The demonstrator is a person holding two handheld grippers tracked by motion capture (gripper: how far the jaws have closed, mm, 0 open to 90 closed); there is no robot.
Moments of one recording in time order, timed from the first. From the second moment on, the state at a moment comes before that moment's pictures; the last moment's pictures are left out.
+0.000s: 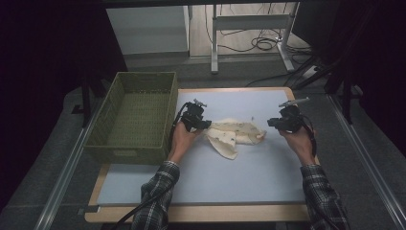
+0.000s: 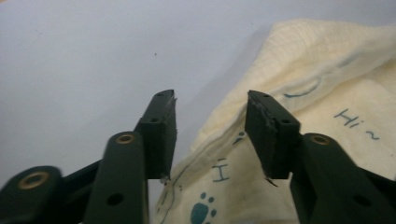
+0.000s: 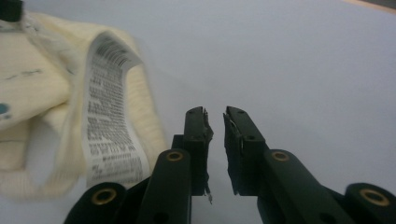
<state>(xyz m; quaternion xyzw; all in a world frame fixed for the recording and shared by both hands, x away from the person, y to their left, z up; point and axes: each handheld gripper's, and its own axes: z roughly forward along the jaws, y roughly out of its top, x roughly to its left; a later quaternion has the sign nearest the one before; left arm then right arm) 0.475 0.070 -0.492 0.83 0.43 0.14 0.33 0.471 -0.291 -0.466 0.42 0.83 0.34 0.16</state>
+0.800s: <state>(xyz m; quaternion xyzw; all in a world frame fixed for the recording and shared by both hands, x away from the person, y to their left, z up) 0.391 0.012 -0.500 0.87 0.33 0.04 0.38 0.404 -0.222 -0.499 0.30 0.88 0.36 0.10</state>
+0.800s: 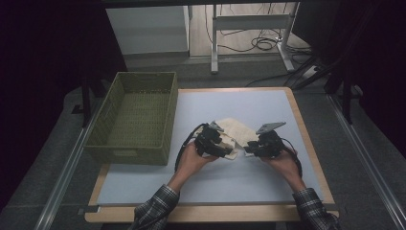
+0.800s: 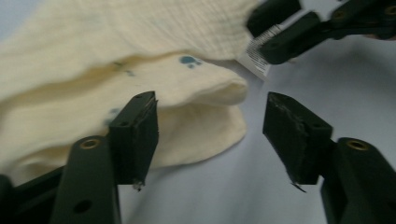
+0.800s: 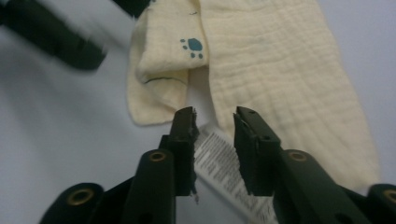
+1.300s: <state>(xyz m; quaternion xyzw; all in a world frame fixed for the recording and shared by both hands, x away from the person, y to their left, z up) 0.389 0.000 -0.525 0.88 0.32 0.10 0.34 0.412 -0.215 -0.514 0.30 0.89 0.31 0.14</state>
